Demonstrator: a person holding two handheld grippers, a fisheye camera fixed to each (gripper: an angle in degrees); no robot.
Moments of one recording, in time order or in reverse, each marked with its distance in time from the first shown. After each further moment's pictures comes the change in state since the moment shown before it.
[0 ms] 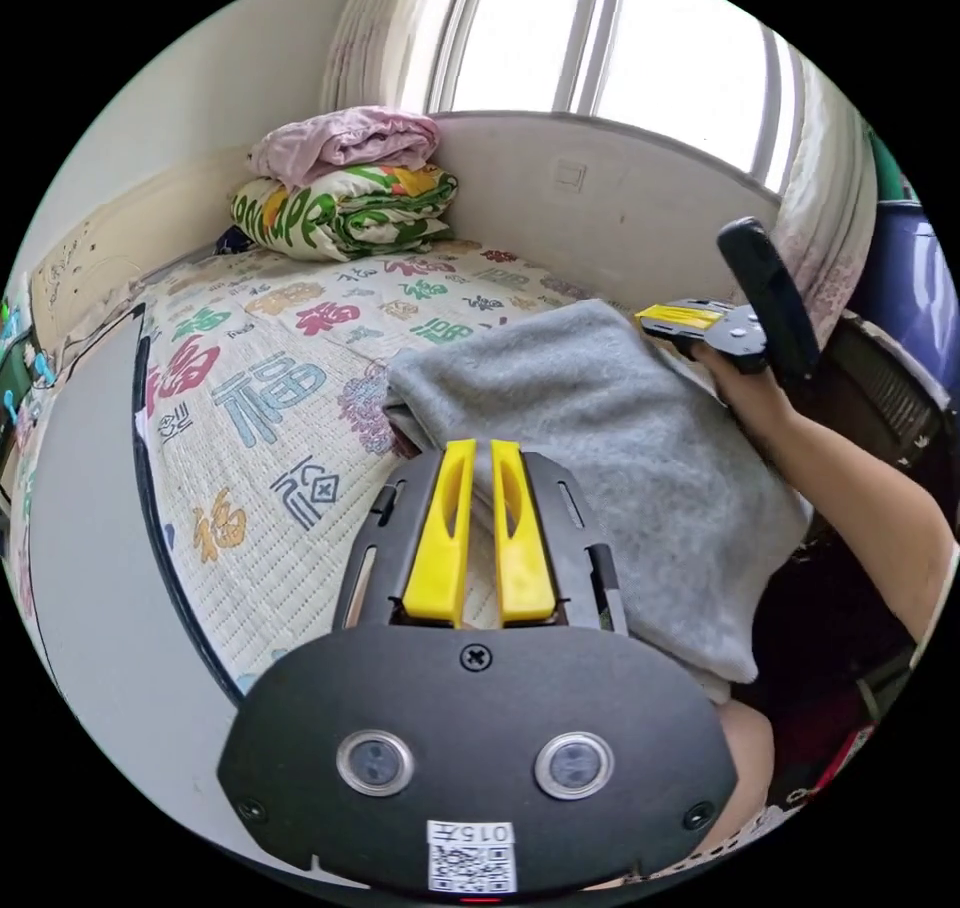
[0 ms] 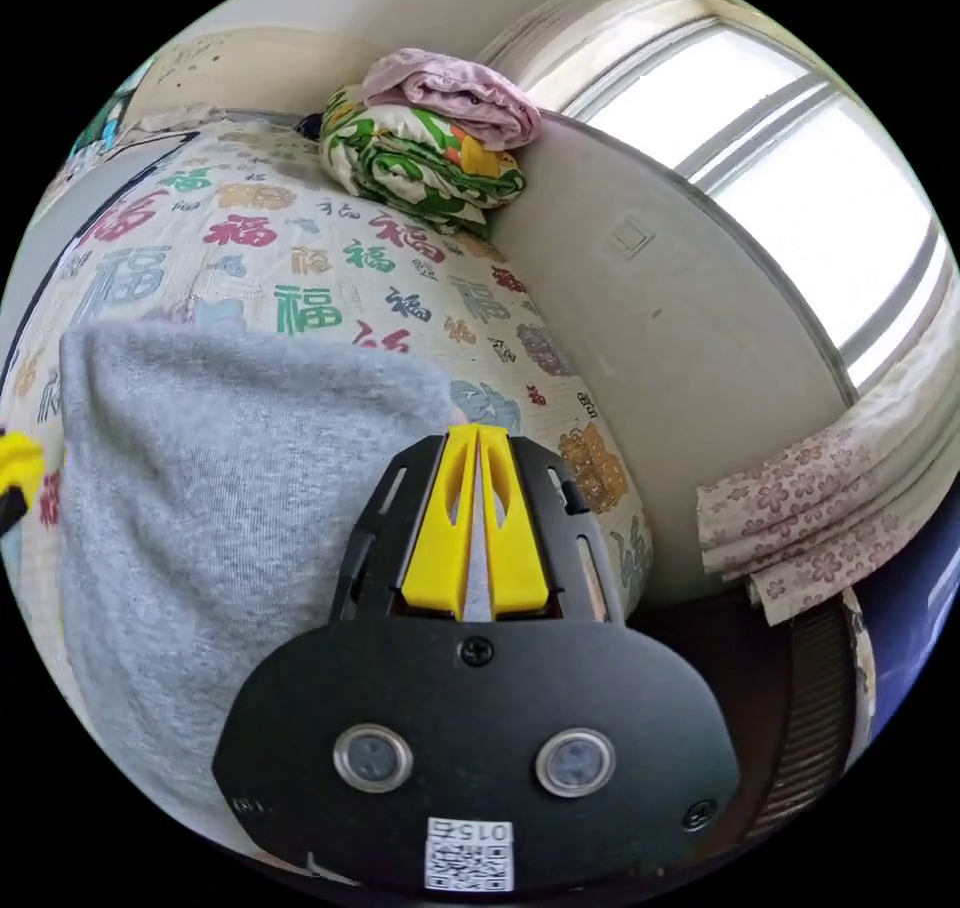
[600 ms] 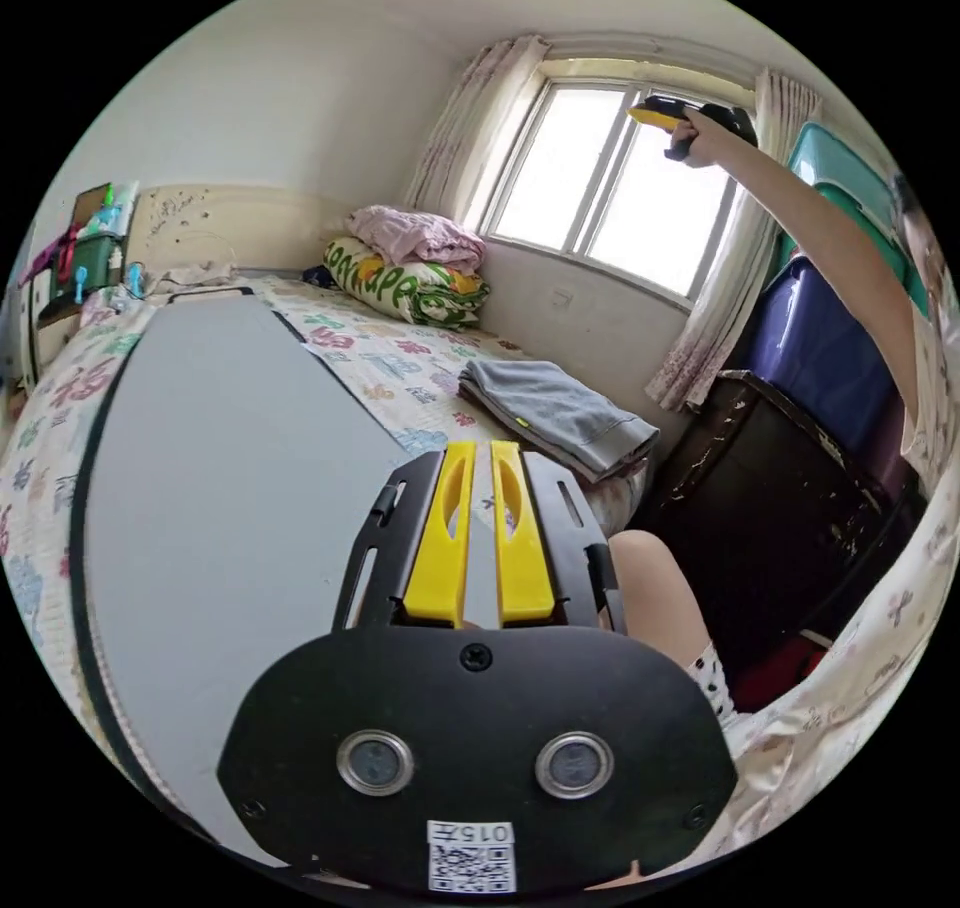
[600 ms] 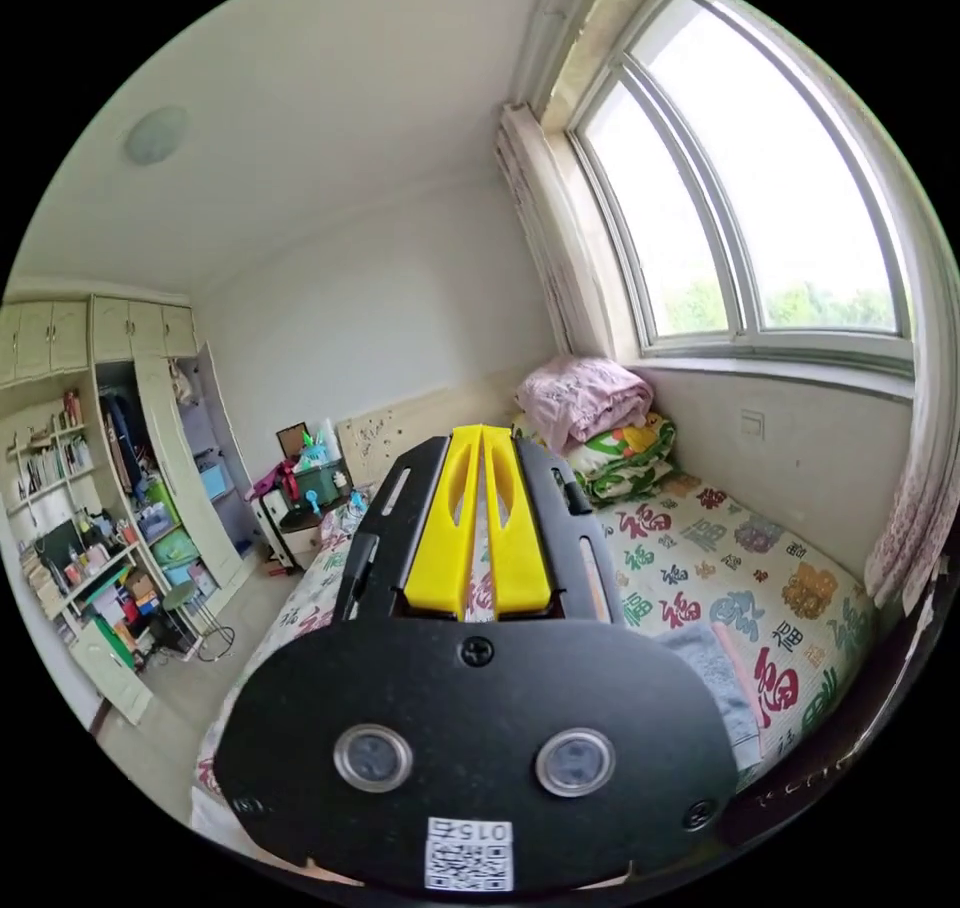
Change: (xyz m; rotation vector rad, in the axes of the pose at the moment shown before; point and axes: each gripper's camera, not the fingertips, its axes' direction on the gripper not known) left arm -0.005 0.258 -0.178 0.312 0.048 -0.167; right arm 0.116 0.009 -0.389 0.667 -0.825 0.470
